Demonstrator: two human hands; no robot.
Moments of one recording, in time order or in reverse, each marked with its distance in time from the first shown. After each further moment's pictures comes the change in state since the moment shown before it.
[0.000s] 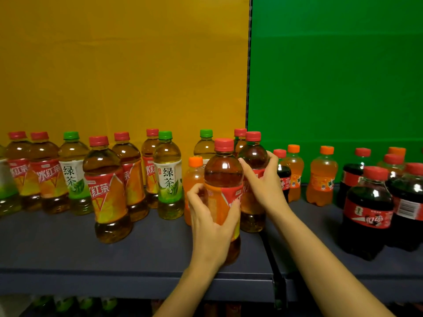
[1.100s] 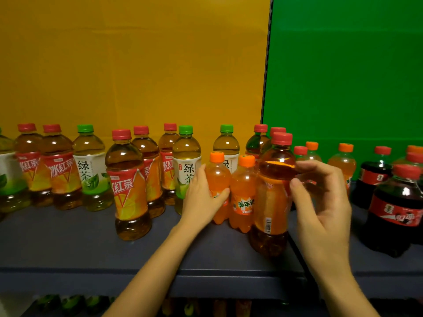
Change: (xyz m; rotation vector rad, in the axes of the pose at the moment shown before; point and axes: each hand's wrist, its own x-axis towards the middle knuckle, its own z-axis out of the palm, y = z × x) left_hand 0.078 -0.047 -0.056 0.463 -0.244 -0.029; right_hand -0.094 -0.053 0.001 -0.054 0.244 -0.412
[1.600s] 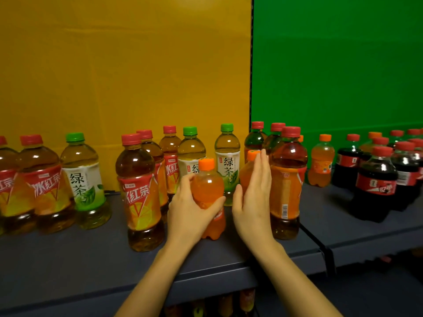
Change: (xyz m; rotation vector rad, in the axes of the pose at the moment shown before) left_hand -0.032 -0.027 -0.055 -0.166 0.072 0.122; right_hand -0.031 0.023 0.118 -0.515 -0.012 0.036
